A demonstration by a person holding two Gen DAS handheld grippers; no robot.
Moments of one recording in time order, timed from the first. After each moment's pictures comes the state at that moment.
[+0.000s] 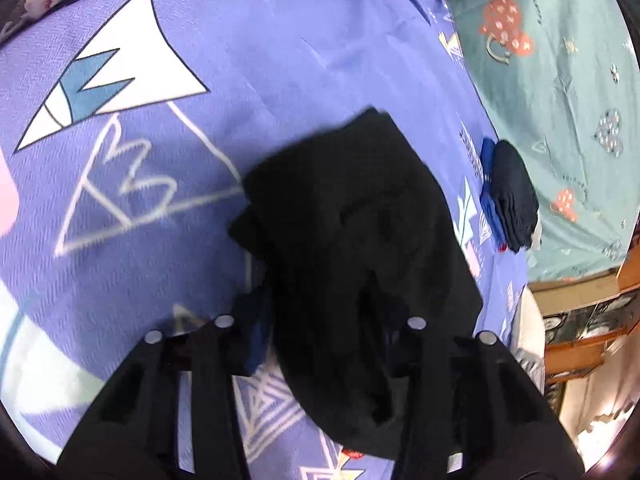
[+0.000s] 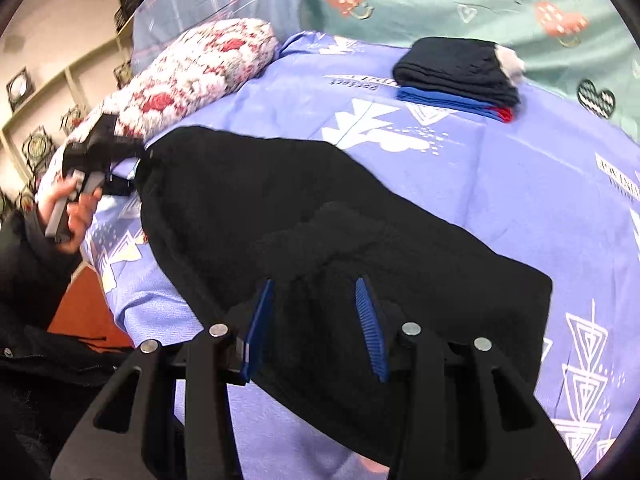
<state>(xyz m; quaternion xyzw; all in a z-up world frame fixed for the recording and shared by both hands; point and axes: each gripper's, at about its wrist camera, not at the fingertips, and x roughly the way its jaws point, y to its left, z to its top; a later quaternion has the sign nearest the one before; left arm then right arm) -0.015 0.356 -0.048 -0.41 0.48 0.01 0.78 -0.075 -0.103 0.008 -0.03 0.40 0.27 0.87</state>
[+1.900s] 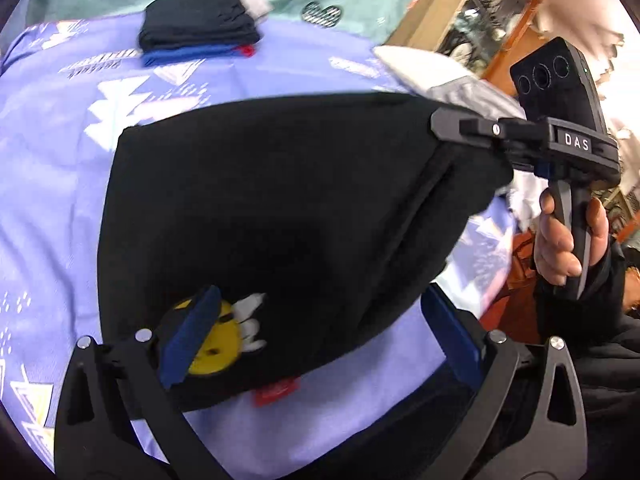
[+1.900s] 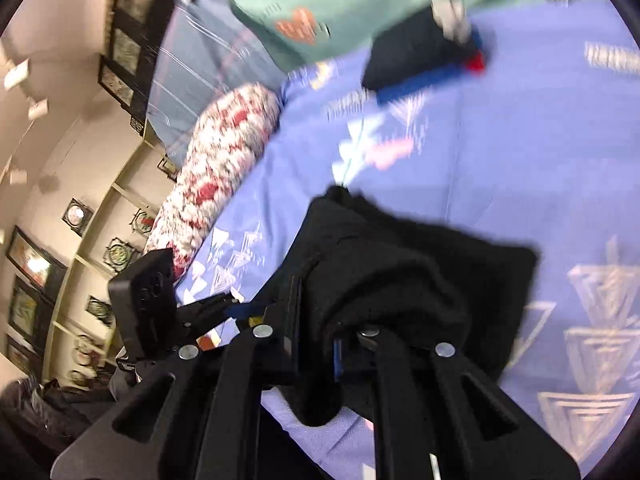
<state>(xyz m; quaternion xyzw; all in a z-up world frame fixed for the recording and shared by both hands) -0.078 0.000 0.016 -0.02 0.46 -0.35 0.82 -0.052 -0.223 0.063 0.21 0.42 0.35 0.81</state>
